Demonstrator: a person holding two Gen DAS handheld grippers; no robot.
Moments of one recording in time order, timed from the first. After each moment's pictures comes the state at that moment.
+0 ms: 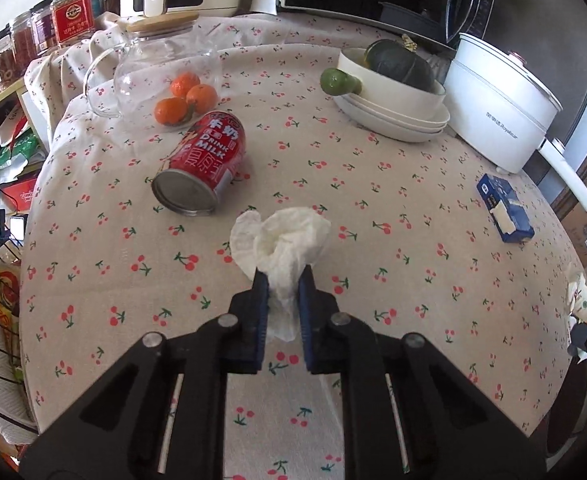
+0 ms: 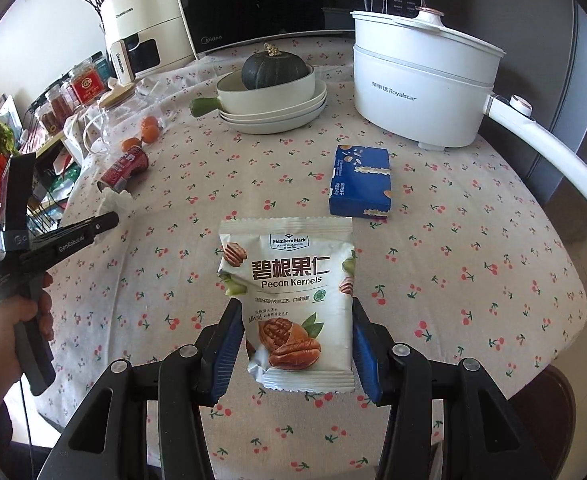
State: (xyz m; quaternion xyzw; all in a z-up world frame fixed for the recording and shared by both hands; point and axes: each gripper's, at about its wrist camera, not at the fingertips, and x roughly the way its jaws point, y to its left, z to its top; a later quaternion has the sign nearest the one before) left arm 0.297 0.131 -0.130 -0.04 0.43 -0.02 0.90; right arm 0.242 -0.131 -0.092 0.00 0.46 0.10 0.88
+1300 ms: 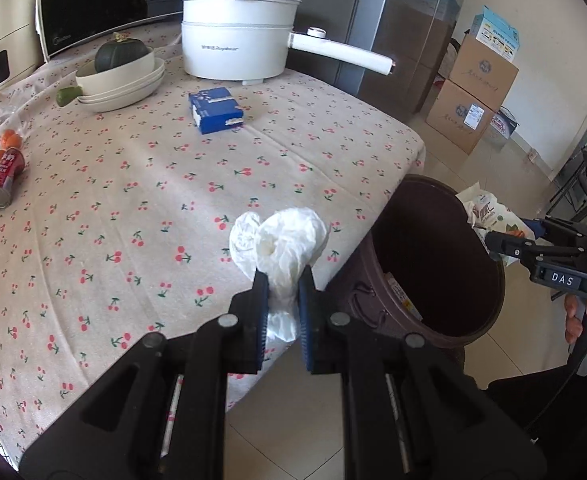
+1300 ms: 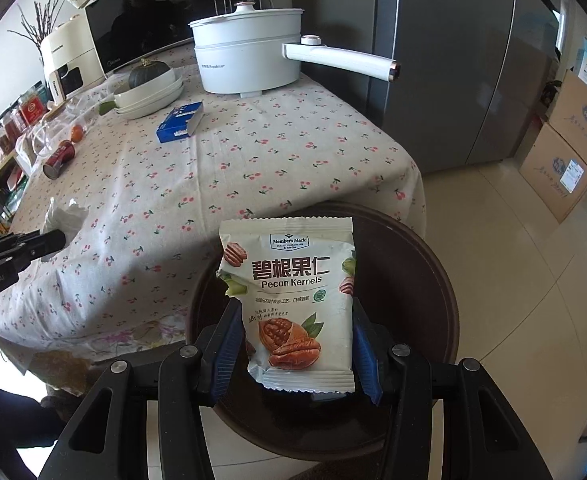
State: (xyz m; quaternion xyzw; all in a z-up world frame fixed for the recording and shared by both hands) left arm 0.145 -0.070 -0.108 0.06 0.44 -0.26 0.86; right arm 0.074 -0.320 -0.105 0.03 0.46 -0.02 0.89
